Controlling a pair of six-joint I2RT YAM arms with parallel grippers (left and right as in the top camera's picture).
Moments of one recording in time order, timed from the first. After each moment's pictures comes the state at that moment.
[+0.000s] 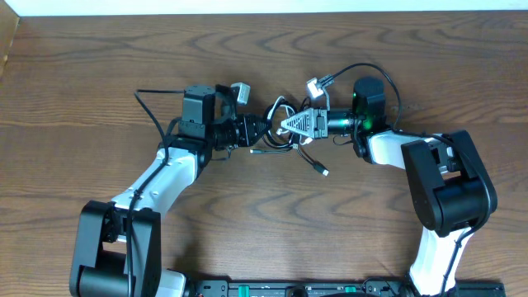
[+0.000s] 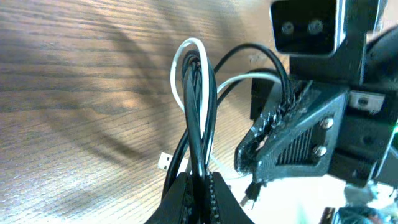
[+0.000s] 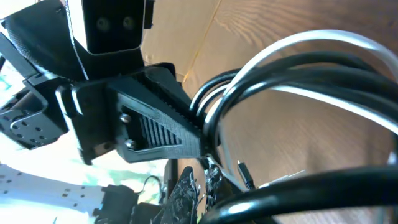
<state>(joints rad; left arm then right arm) -0.21 1.62 0.84 0.01 0.75 -0.39 0.28 2.05 0.95 0.76 -1.28 0.82</state>
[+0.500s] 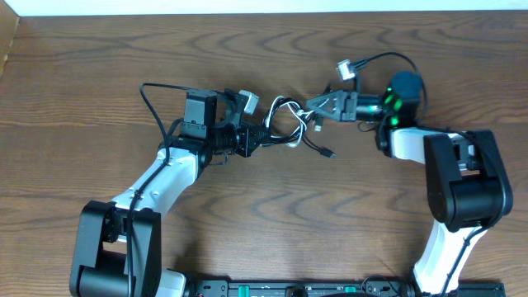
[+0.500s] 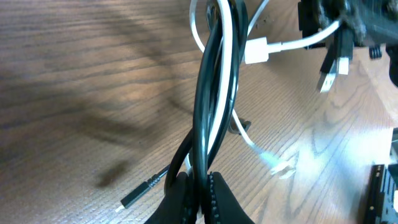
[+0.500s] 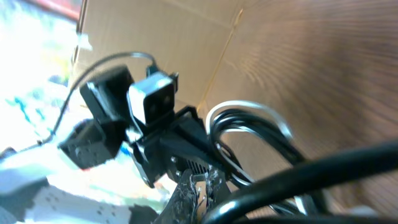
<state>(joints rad) -0.21 1.62 0.84 -0.07 0.75 -0.08 0.11 2.05 0.95 1.06 -1.35 1.15</state>
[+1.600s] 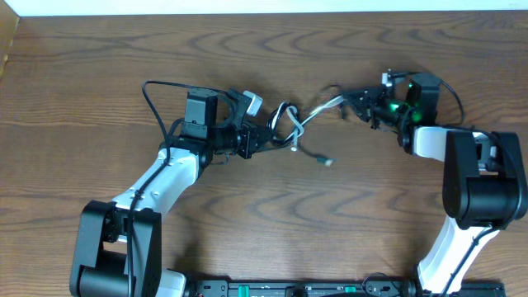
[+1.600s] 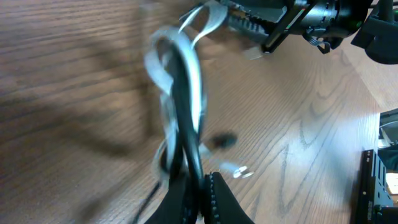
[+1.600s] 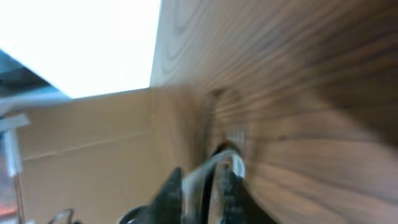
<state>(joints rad) -0.21 1.62 0.84 -0.06 0.81 -0.03 -0.03 2.05 0.95 0.53 -0.90 1.12</state>
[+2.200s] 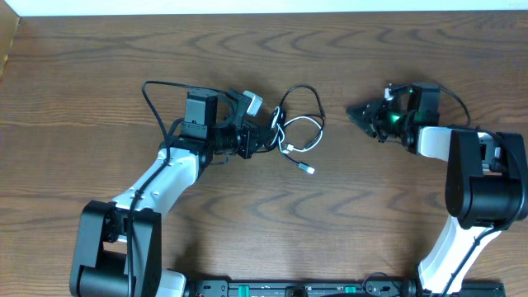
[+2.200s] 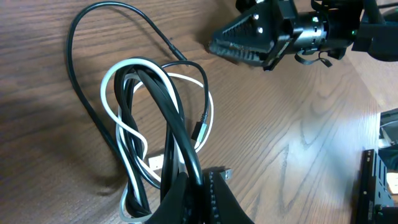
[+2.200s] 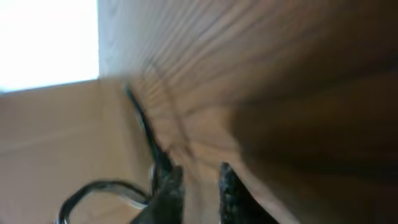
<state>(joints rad) -0.21 1.62 0.84 -0.06 0.81 -0.03 -0.05 2.05 0.95 0.26 -0.86 0.84</state>
